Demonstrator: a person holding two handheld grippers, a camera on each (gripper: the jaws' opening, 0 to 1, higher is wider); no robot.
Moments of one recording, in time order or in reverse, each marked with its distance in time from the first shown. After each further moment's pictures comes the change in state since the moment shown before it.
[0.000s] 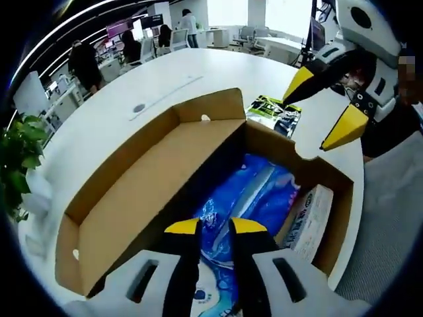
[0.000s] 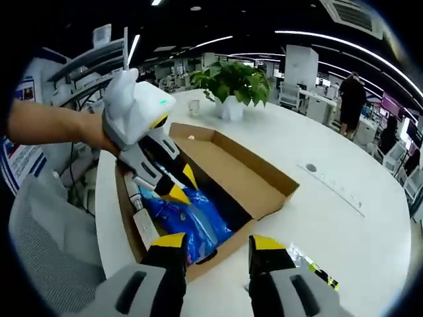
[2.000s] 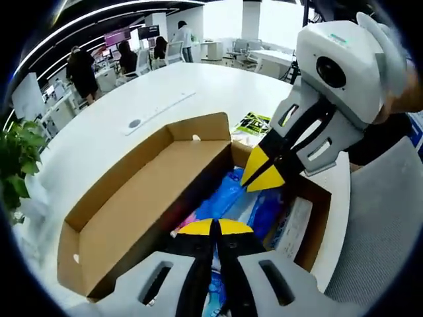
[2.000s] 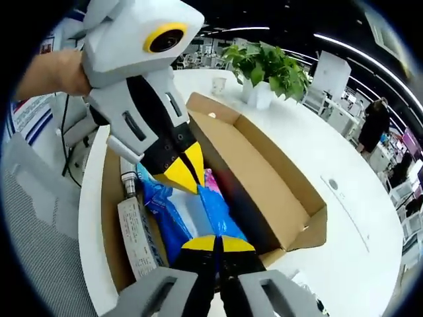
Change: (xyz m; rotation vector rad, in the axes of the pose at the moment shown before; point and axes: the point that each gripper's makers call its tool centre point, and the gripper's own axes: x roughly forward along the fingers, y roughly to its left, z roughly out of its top) left arm -0.024 -0.014 0.019 -0.005 -0.090 -0.050; right arm 0.051 0.016 -0.002 -0.216 0.100 0.024
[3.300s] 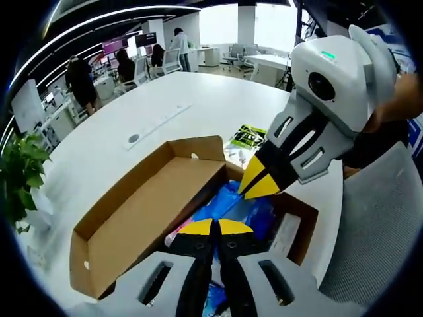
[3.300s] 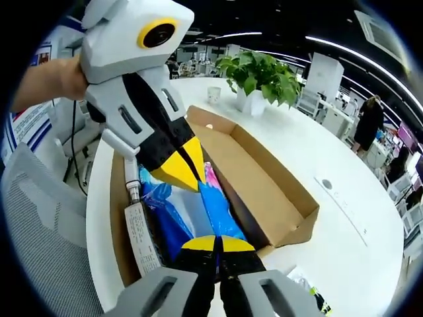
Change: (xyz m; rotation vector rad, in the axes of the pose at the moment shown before) left arm -0.018 -0.012 0.026 0.028 -0.039 -0.002; right arm -0.019 -0.001 0.003 0.044 -0.045 -0.011
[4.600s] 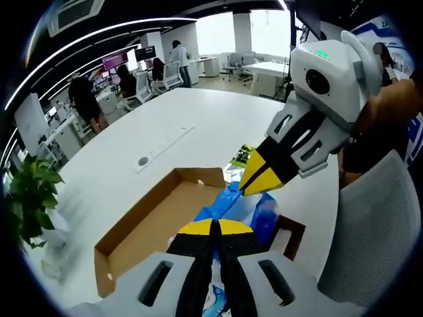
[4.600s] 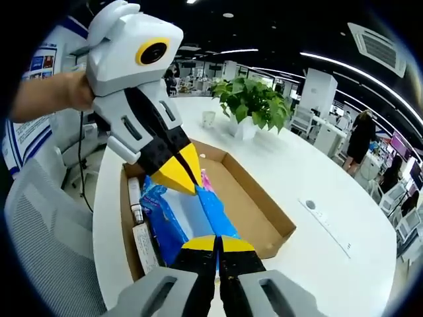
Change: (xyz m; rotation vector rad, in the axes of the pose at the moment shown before) left arm -0.037 -0.004 0.045 0.054 -0.069 0.040; right arm -0.053 -0.016 0.038 -0.016 -0.125 -0.039
